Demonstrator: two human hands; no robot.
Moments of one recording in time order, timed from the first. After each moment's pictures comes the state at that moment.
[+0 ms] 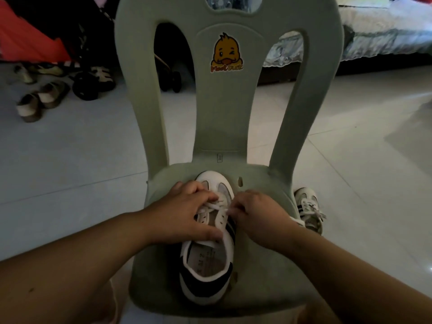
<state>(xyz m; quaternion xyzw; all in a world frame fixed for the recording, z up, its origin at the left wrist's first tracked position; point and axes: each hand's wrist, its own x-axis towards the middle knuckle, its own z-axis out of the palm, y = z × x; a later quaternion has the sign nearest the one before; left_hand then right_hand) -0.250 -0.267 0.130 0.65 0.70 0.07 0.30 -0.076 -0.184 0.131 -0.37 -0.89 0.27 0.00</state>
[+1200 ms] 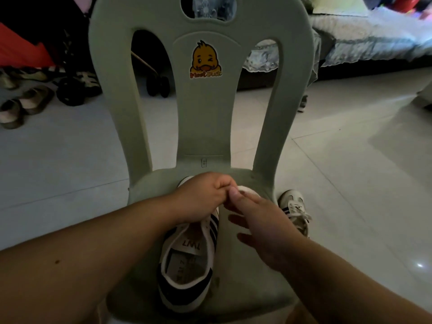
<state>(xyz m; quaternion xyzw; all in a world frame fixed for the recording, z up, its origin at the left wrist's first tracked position) -0.201 -0.214 0.159 0.61 0.62 0.28 0.41 -0.054 -0.203 0.168 -0.50 -0.53 0.67 0.15</state>
